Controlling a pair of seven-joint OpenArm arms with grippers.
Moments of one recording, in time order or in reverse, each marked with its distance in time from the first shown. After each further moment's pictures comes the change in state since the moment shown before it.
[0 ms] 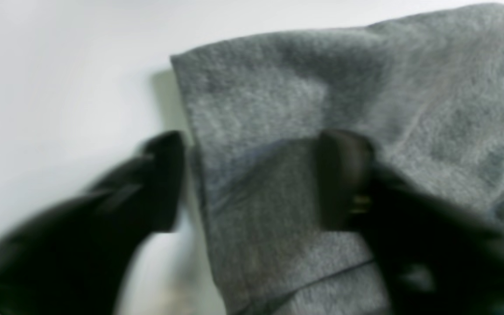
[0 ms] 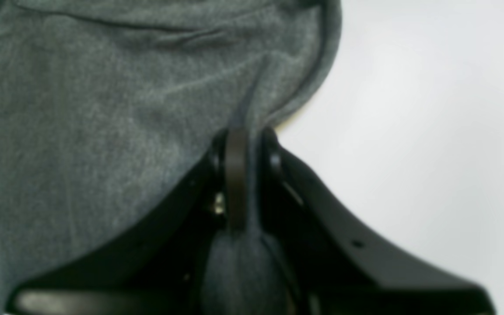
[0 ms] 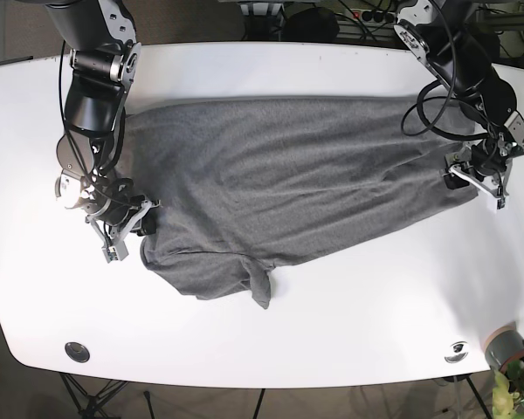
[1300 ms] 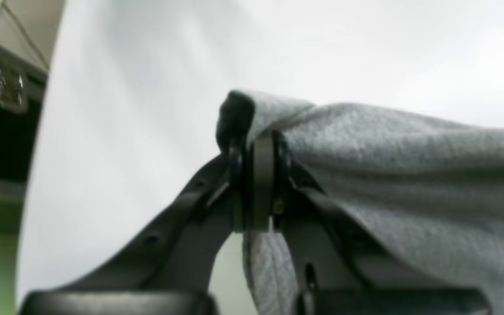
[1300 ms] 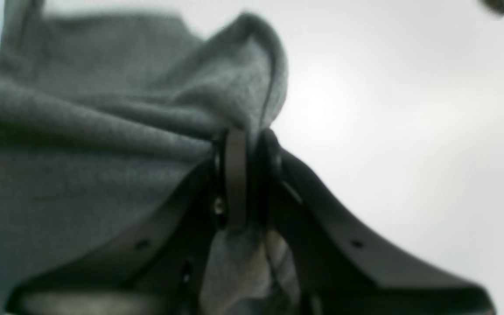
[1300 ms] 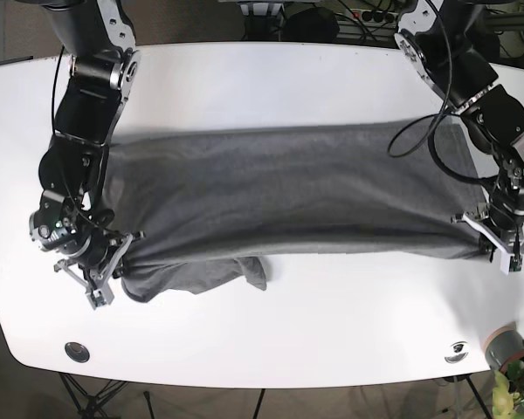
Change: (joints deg) left arm -6.5 -0.1 8.7 24.3 0.5 -0.5 5.8; right arm 4.6 -0.1 -0.3 23.7 -2.1 0.9 -17.1
